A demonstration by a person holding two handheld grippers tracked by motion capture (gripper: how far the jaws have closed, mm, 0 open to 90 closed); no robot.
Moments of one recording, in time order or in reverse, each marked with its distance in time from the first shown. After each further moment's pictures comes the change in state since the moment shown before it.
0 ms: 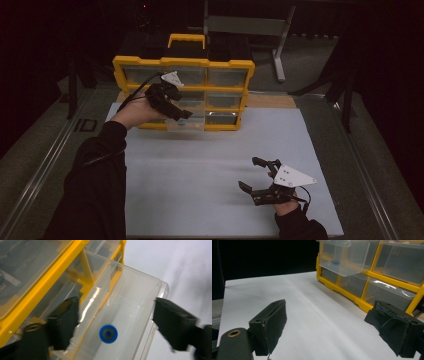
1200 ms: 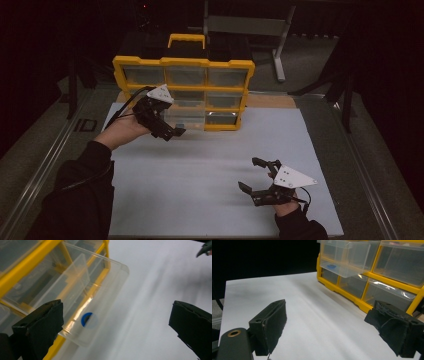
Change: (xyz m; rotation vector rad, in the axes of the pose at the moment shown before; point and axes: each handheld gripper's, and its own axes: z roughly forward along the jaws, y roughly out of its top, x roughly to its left) left arm -0.045 -0.029 -0.033 -0.058 0.006 0.000; right arm 0.002 0.002 -0.001 -0.003 0.000 -0.005
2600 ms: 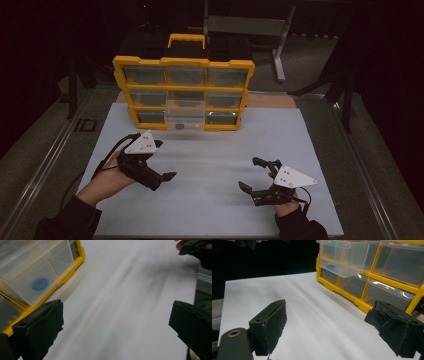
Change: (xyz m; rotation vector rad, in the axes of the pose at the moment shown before) left arm -0.081 -0.080 -0.017 -0.091 -0.024 -0.019; right arm 0.000 0.000 -0.001 -0.002 -0.002 0.004
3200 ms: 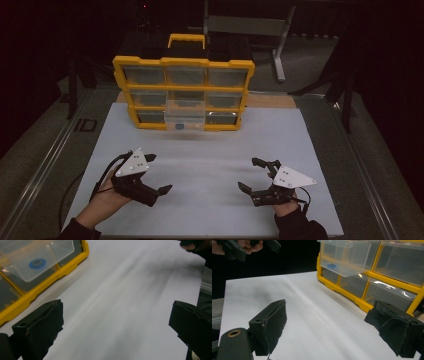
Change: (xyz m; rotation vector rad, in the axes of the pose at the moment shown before) left arm -0.023 -0.044 0.003 -0.065 0.065 -0.059; right arm 0.001 -0.001 0.001 0.007 0.002 -0.001
